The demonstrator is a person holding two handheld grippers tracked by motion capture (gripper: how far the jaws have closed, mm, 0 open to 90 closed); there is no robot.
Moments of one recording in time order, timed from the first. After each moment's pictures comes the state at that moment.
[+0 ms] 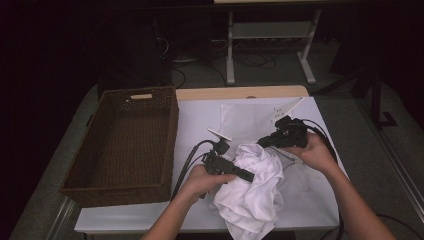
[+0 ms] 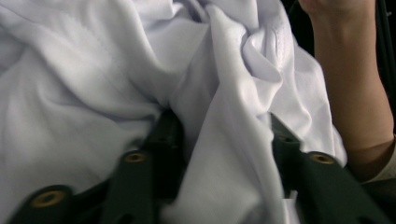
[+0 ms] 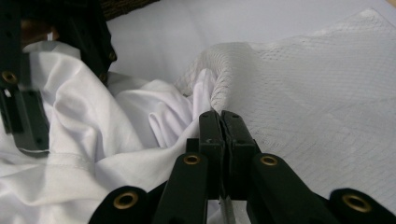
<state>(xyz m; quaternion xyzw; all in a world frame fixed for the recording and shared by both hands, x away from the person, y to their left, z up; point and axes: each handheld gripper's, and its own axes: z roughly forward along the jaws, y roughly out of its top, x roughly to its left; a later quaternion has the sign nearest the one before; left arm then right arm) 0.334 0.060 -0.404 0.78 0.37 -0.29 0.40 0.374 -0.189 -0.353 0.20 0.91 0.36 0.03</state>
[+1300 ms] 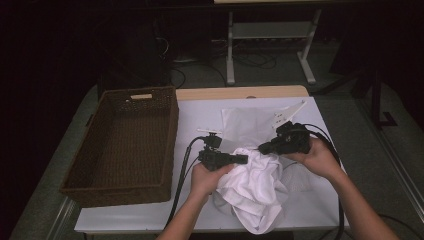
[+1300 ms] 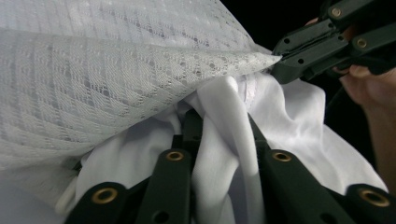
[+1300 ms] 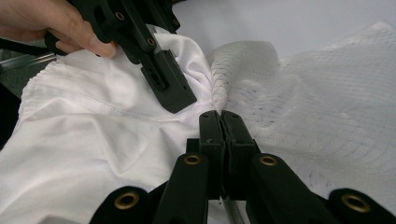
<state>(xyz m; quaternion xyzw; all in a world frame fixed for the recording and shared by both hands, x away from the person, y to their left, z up) 0.335 0.066 -0.408 0.74 0.43 -0.15 0.49 0.351 -0.186 -0.343 0.18 0.92 0.36 0.02</state>
